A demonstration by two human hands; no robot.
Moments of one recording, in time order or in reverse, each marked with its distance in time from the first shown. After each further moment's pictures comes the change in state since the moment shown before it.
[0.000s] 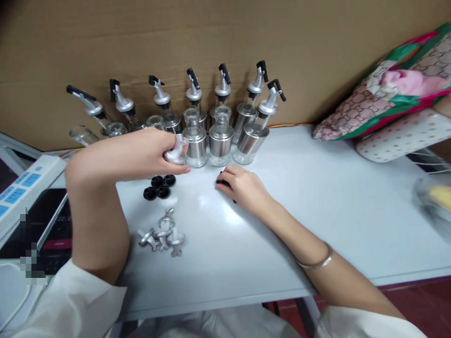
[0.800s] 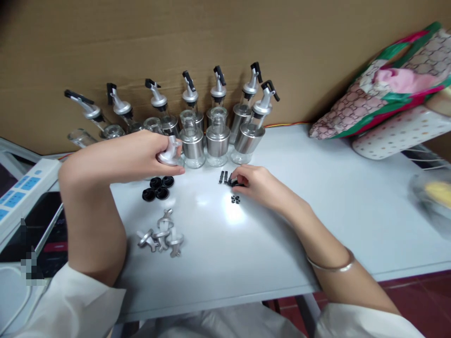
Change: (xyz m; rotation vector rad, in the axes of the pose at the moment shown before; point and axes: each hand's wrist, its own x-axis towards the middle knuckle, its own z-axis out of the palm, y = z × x) left_hand -0.003 -0.003 0.000 -0.008 -0.018 -0.006; right_hand -0.014 0.024 -0.026 0.168 -0.065 0.103
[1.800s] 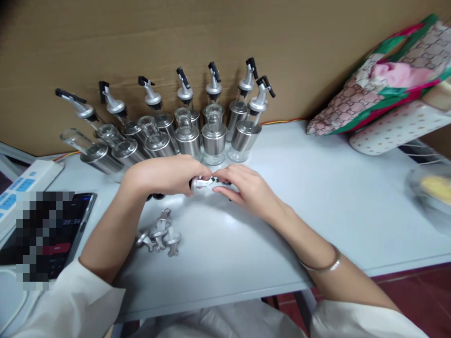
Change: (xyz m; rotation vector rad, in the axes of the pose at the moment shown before) left_hand 0.037 0.024 0.035 -0.003 -0.276 0.337; right_hand -0.001 -0.034 0.006 -0.027 0.344 -0.424
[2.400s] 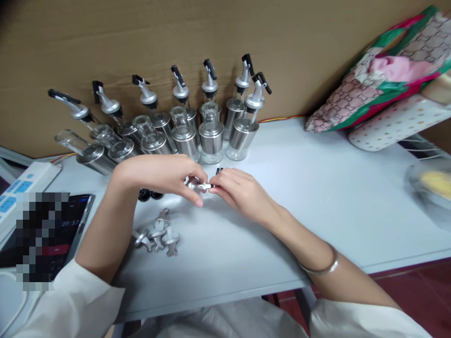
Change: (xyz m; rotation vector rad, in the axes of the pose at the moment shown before) left_hand 0.000 -0.006 -0.004 -0.074 -0.005 0.171; right_hand 0.001 -0.009 0.003 -0.001 0.003 -0.022
